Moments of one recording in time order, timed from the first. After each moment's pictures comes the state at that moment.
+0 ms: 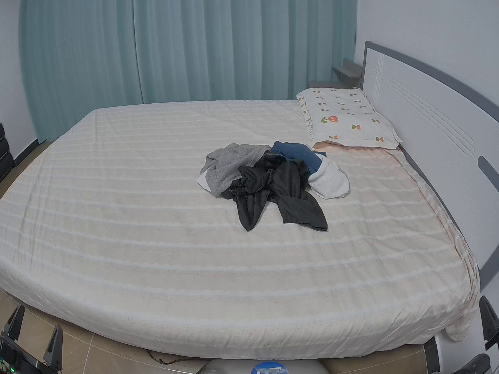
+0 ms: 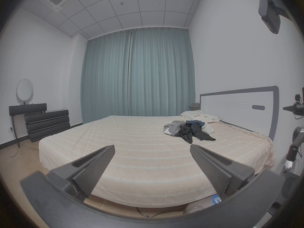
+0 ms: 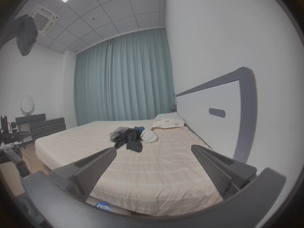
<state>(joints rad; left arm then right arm) 0.00 0.02 -0.02 0.00 0.01 0.00 0.02 0.11 -0.16 0.01 0.01 0.06</state>
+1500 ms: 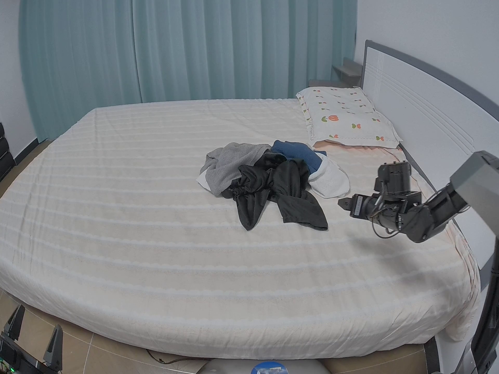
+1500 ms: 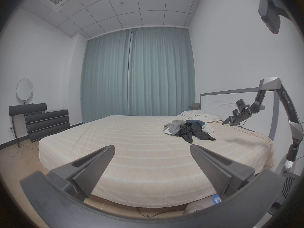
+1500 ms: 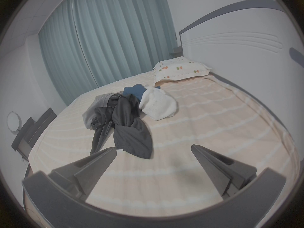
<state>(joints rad) 0.00 0.02 -0.02 0.00 0.01 0.00 0.26 2.17 -1.08 -0.60 -0.15 0.33</state>
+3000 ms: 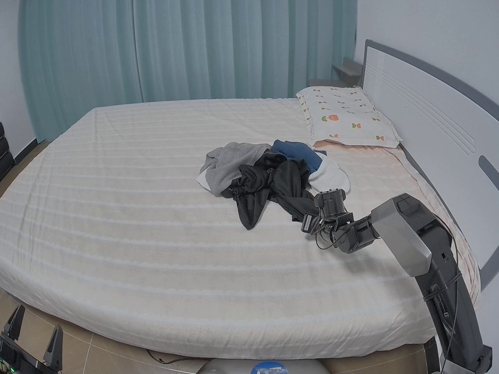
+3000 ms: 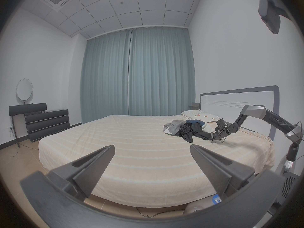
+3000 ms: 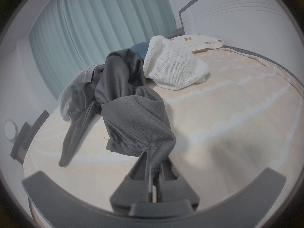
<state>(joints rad) 0.00 0.02 -0.02 0.00 0.01 0.00 0.35 2.77 -1.80 -0.41 -0.22 0.46</state>
